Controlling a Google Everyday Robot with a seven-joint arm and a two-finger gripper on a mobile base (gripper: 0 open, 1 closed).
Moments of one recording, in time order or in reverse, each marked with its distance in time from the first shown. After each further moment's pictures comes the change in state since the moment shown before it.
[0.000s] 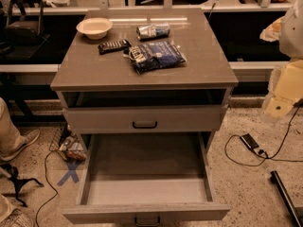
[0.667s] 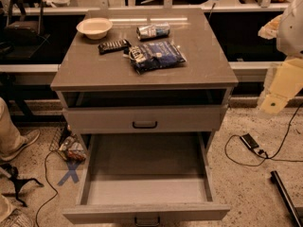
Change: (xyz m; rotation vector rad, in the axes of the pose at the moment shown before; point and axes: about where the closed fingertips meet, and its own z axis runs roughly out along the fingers) arm -0.004 -0.008 0.004 0.020 -0.028 0.011
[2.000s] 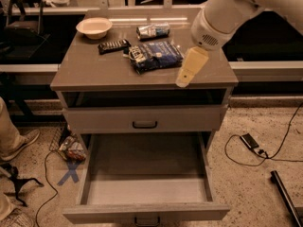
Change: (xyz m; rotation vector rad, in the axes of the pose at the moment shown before) arm -0.120 -0.099 0.130 0.052 -0.163 0.043
